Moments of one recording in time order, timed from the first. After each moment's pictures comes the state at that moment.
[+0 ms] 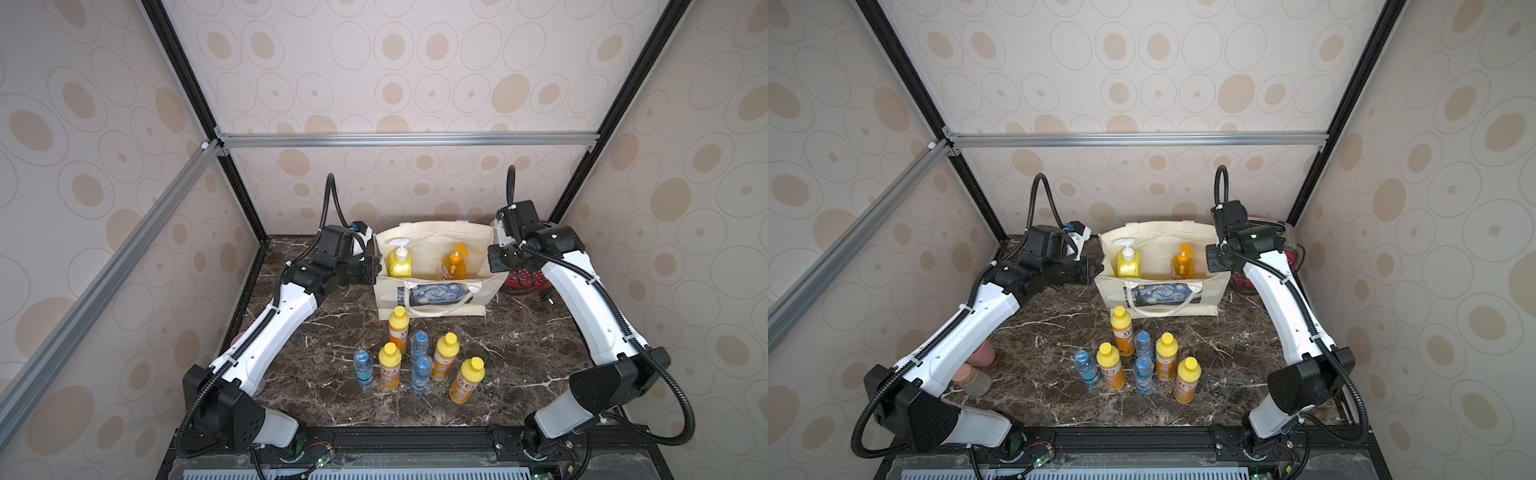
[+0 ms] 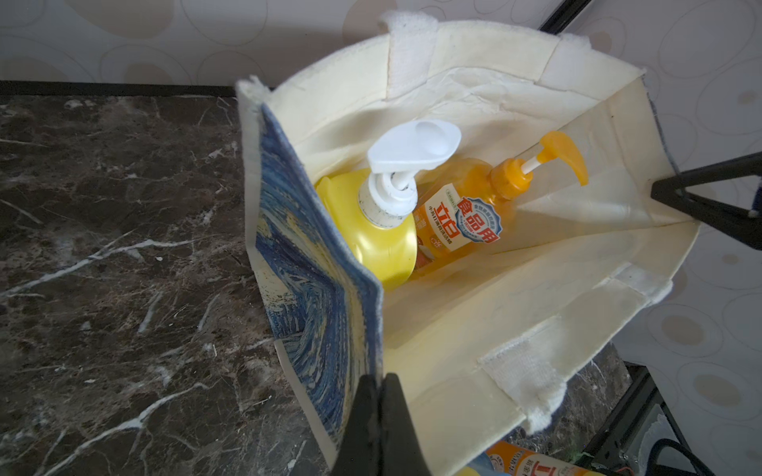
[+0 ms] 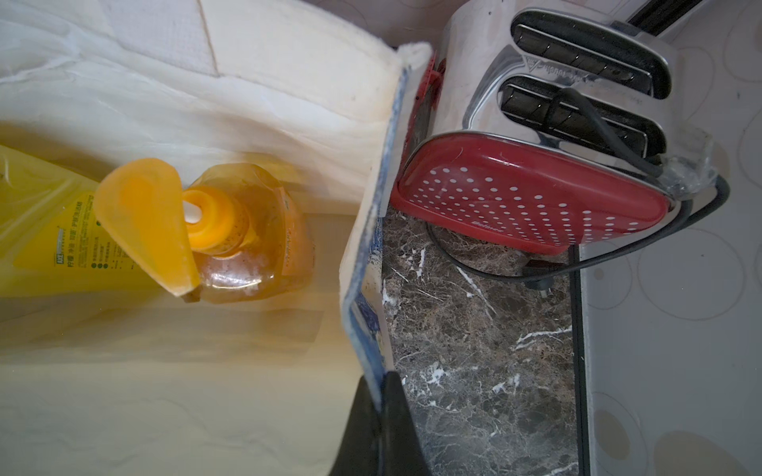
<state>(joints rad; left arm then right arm) -0.44 1.41 1.42 -0.65 0.25 -0.32 0.29 1.59 1.83 -1.21 0.23 0.14</state>
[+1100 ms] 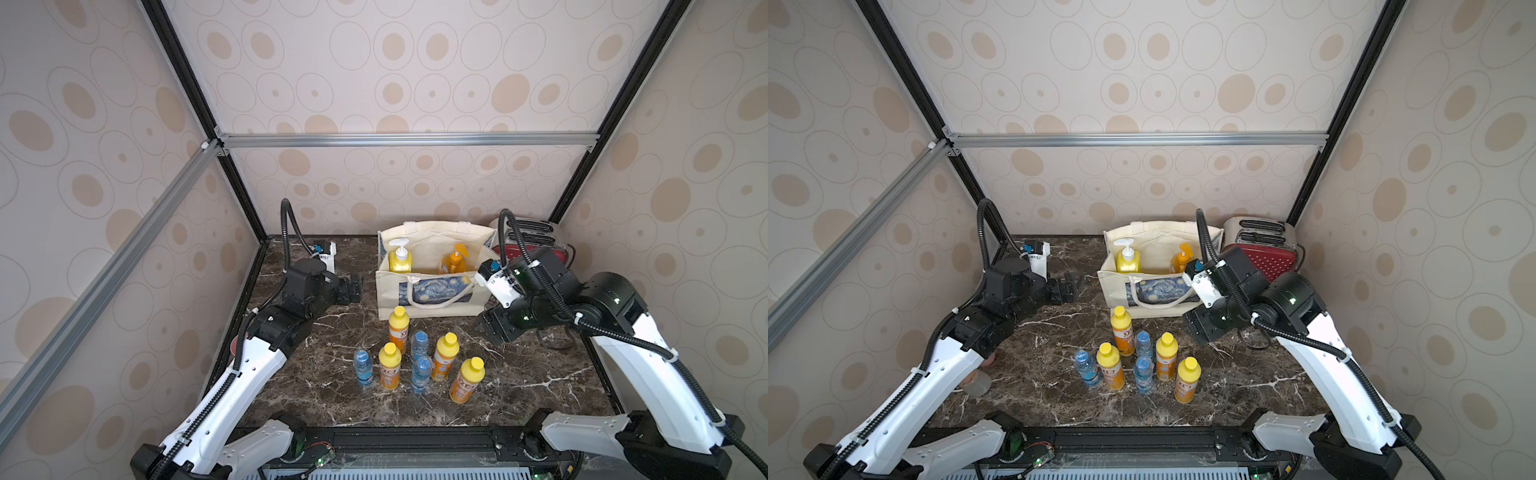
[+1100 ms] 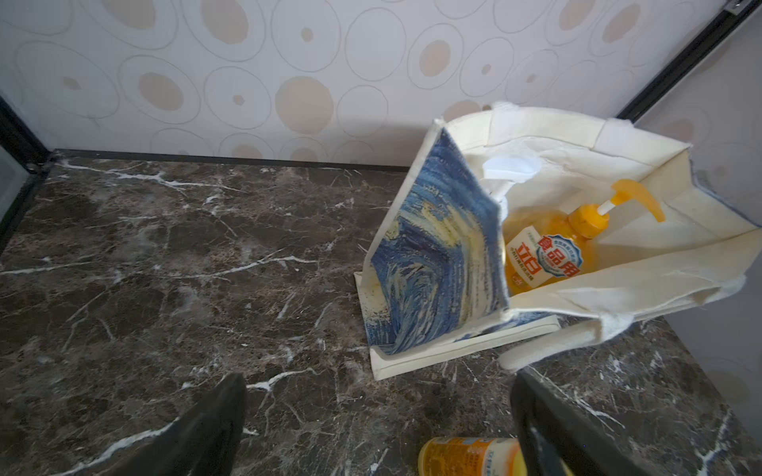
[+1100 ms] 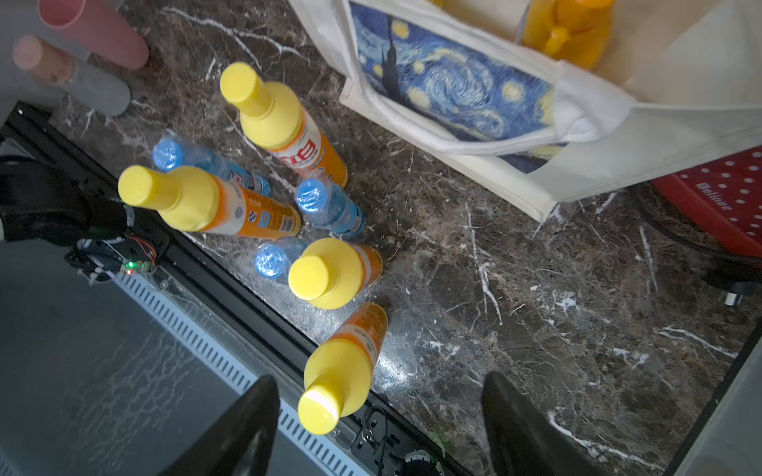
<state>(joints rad) -0.44 1.02 1.04 -0.49 -0.12 -0.33 0.72 1.22 1.71 -1.53 -0.03 0.14</state>
